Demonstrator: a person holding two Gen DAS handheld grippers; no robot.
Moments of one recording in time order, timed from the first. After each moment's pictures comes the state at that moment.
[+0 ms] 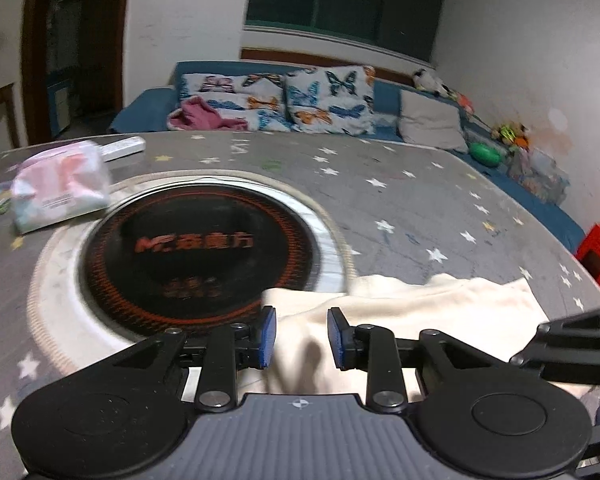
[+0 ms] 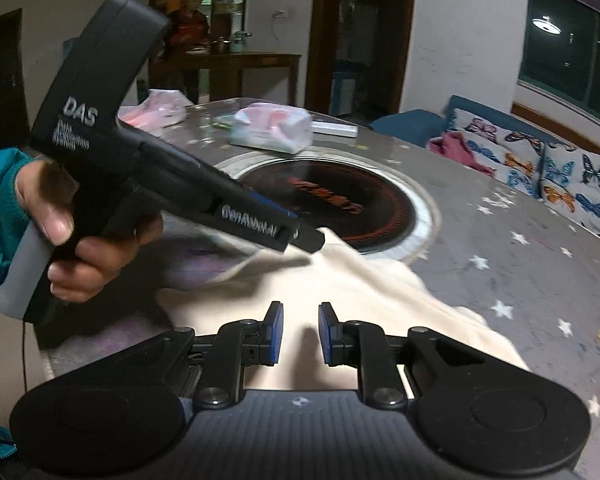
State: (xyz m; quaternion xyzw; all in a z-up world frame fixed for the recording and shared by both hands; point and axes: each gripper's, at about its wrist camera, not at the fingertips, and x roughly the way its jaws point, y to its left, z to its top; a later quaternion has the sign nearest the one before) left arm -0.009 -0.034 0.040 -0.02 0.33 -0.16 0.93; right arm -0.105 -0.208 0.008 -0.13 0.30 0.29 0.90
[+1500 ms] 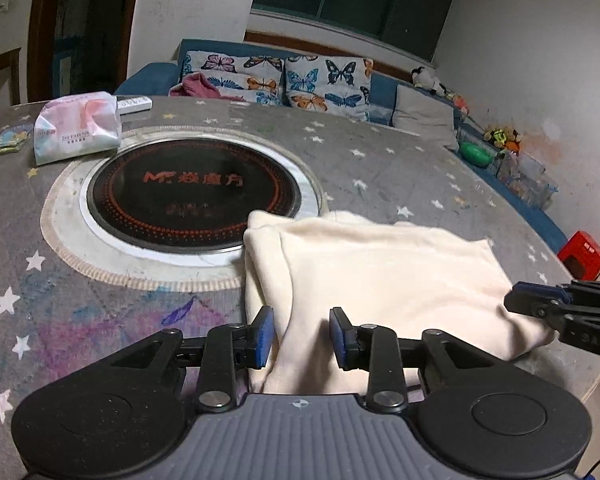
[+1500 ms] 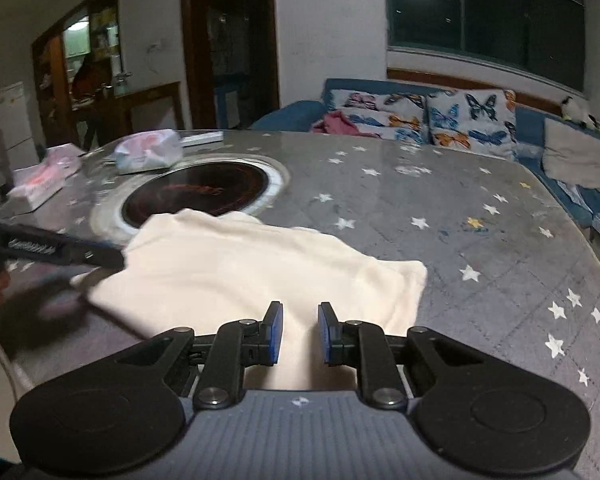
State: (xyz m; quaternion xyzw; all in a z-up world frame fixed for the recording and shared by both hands) left arm -0.068 -0.033 0.027 -0.06 0.36 -0.17 0.91; right arm -0.143 -0.332 0.009 -0.02 0.32 0.12 0.94
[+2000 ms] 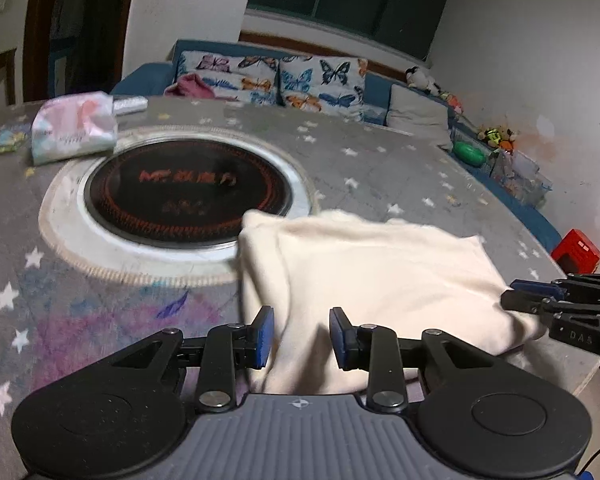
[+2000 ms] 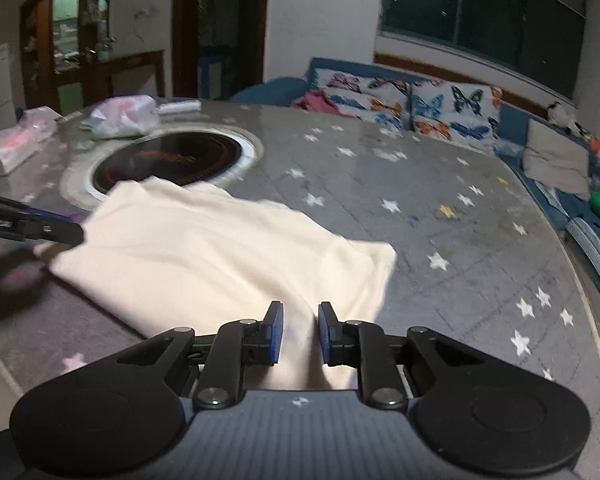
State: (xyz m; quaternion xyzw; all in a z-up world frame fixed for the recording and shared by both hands) left arm -0.075 -0.037 0.038 -0.06 0.35 -0.19 0.92; right arm -0.146 -0.326 0.013 -0.07 0.33 0.11 0.94
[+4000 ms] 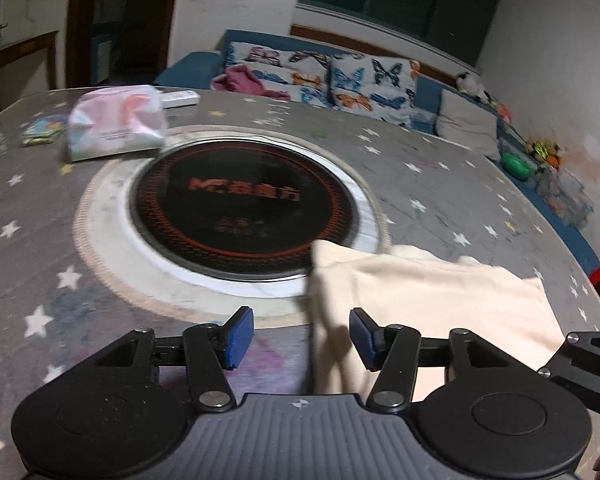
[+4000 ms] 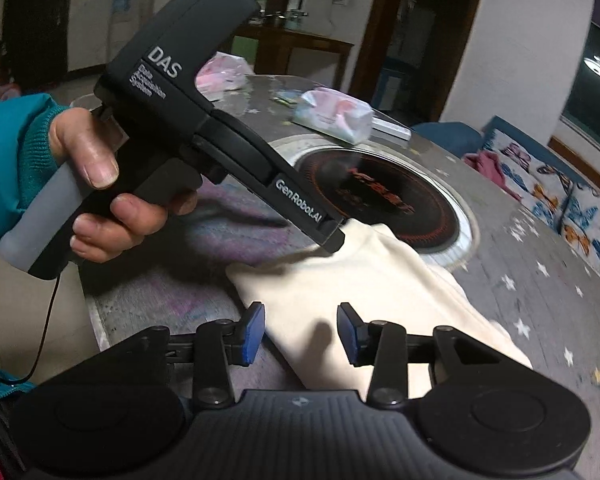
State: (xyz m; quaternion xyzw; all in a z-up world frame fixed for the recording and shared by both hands) left arm -0.033 -0.005 0.034 -0.08 0.37 -0.11 0.92; right arm -0.152 -0.179 0.018 -0.23 0.30 0.33 0.87
